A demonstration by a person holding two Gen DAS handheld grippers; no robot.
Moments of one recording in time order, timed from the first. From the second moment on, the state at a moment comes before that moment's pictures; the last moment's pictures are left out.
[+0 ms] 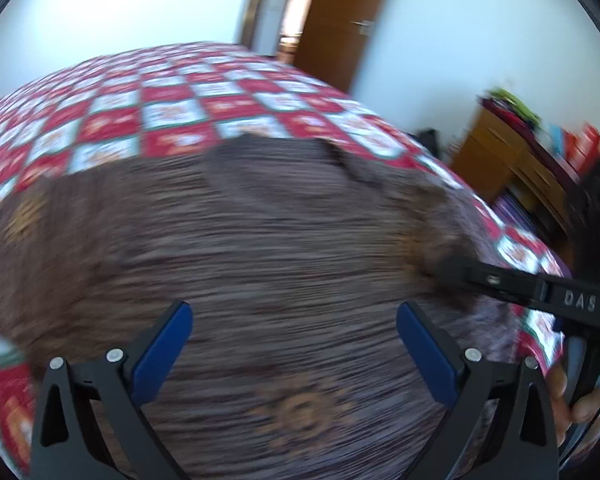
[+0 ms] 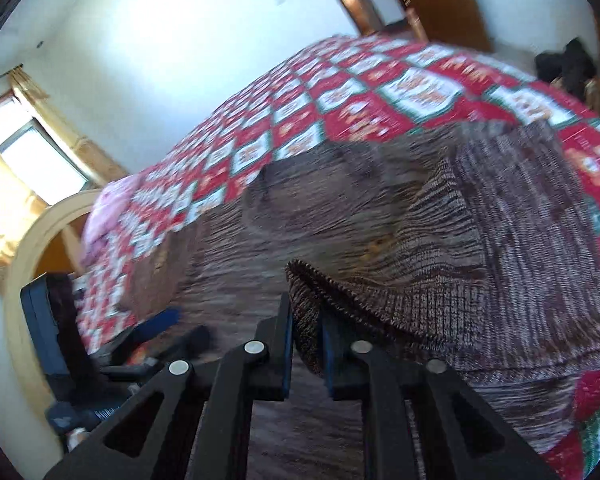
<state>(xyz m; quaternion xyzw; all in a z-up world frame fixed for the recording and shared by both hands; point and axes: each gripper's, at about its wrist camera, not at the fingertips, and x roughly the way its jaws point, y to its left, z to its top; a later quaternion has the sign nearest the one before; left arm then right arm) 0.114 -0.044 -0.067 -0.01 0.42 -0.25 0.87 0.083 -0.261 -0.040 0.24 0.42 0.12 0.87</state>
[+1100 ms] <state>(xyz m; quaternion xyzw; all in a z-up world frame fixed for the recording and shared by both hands) 0.112 -0.101 -0.075 -0.07 0.41 -0.36 0.83 0.089 -0.323 -0.043 0.25 0.42 0.09 0.87</state>
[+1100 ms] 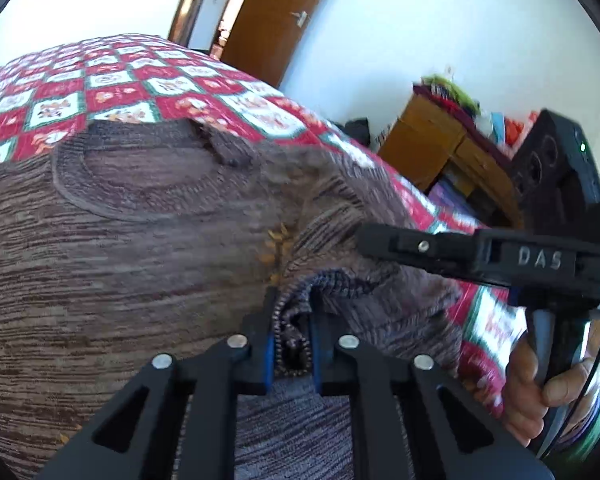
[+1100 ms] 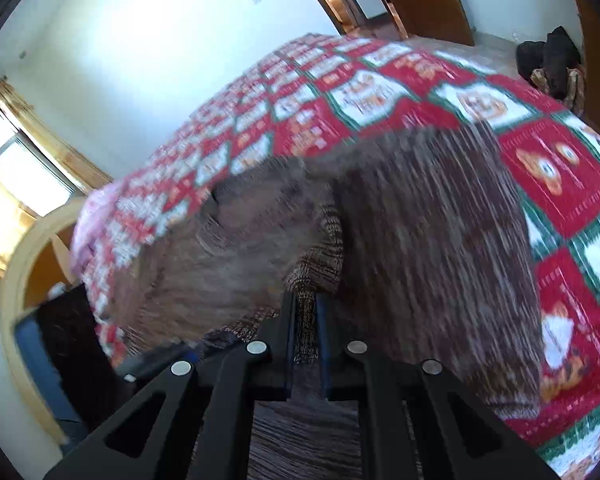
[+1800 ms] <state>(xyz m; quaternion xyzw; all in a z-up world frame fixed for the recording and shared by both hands) 0.149 -0.042 -0.091 -0.15 0.42 -0.26 0.85 0.191 -0.236 -0.069 0.23 0.43 0.16 0.86</state>
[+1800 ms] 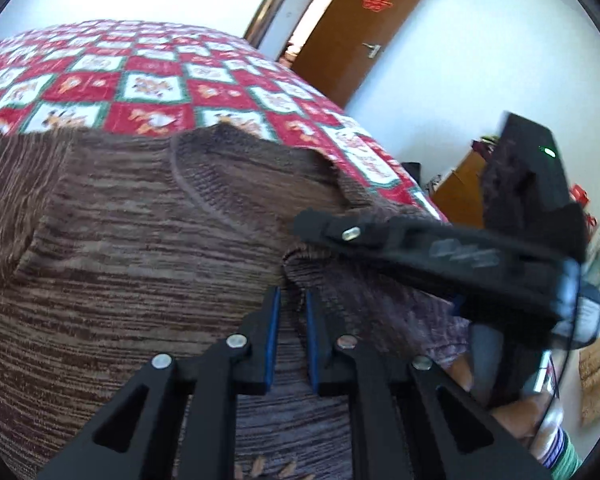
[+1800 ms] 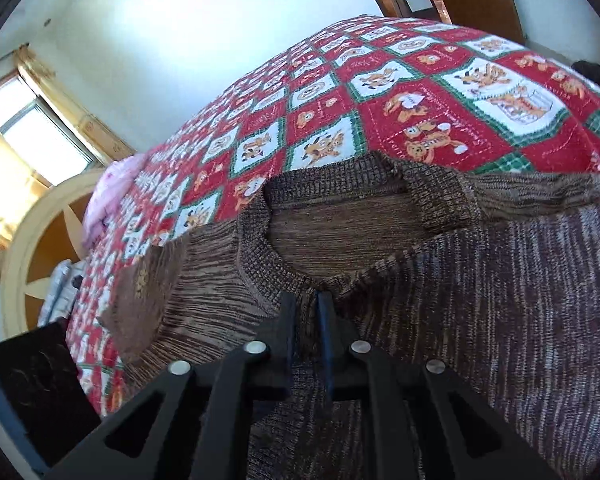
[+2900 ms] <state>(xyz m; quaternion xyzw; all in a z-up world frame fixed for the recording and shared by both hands) 0.134 -0.020 -0.078 -0.16 0.44 -0.24 0.85 0.098 -0.283 -0.033 0.20 0.41 0.10 0.88</state>
